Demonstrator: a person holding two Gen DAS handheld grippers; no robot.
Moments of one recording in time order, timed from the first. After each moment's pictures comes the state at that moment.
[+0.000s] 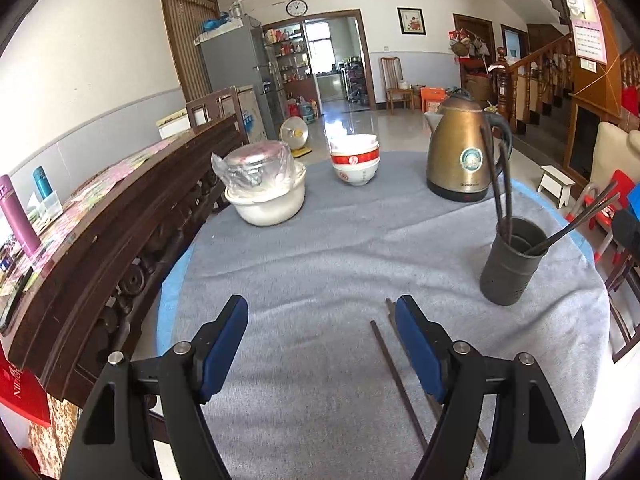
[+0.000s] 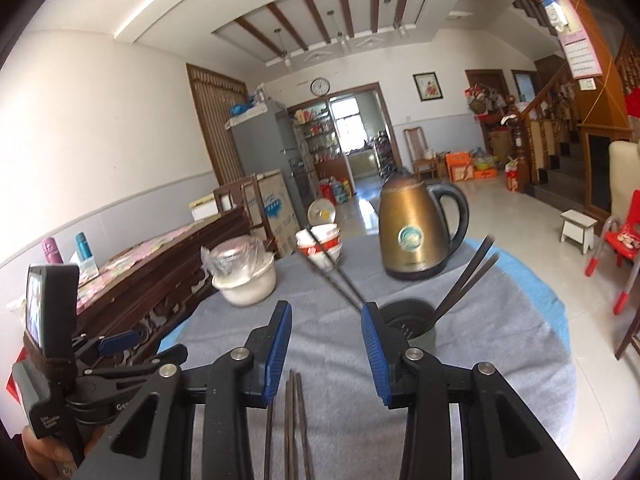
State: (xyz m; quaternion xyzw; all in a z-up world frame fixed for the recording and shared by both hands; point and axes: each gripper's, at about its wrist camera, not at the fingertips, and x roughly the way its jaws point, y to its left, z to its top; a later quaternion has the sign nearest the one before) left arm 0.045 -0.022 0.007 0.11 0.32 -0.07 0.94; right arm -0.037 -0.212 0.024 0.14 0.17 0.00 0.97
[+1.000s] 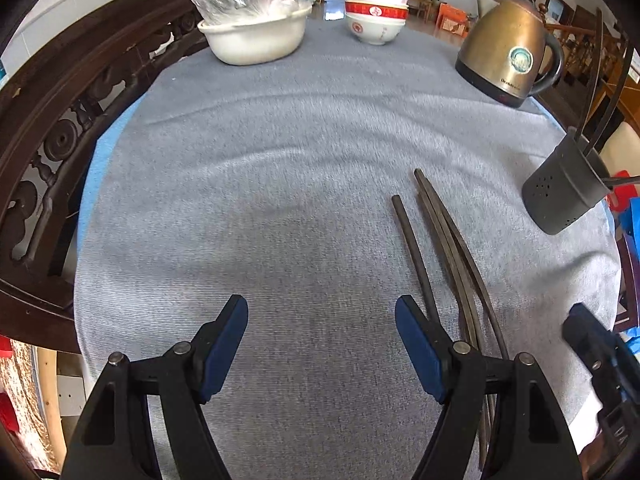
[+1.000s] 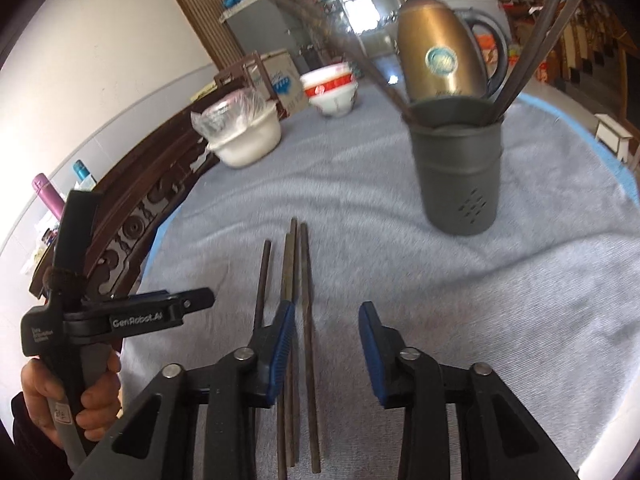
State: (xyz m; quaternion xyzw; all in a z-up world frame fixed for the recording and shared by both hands) left arm 0.103 -0.001 -0.111 0.03 0.53 -0.08 0.84; right arm 0.018 -0.189 -0.106 0.18 0.39 0.08 0.90
